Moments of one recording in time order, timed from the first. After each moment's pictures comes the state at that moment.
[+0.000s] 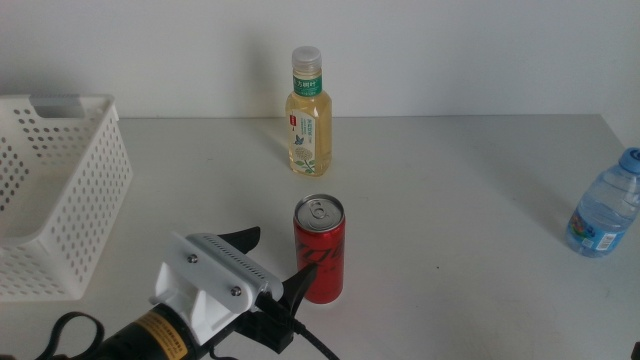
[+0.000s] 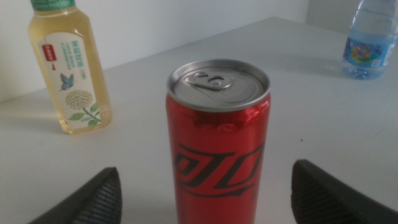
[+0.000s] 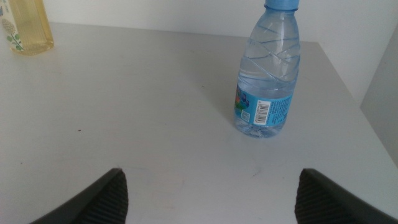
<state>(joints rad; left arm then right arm) -0.68 1.51 -0.25 -0.04 -1.01 0.00 0.00 -0.01 0.03 0.13 0.31 -0.17</state>
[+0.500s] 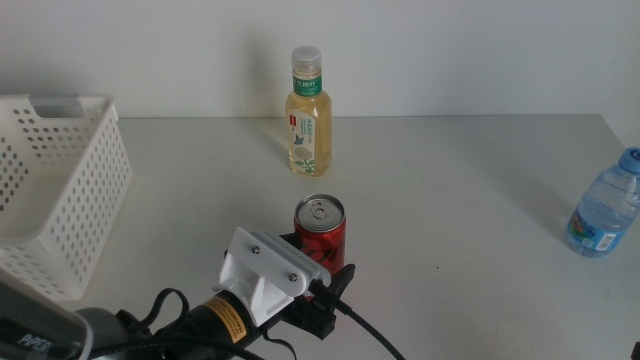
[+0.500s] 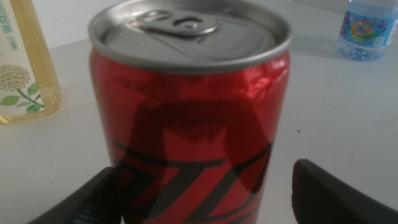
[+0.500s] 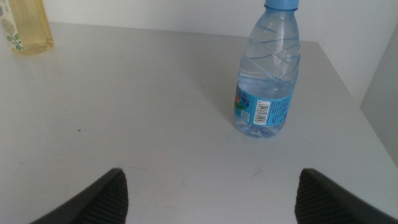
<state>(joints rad) -0.68 1.83 -0.42 0.04 -1.13 -0.06 0.00 -0.01 0.03 0.13 0.31 -0.17</state>
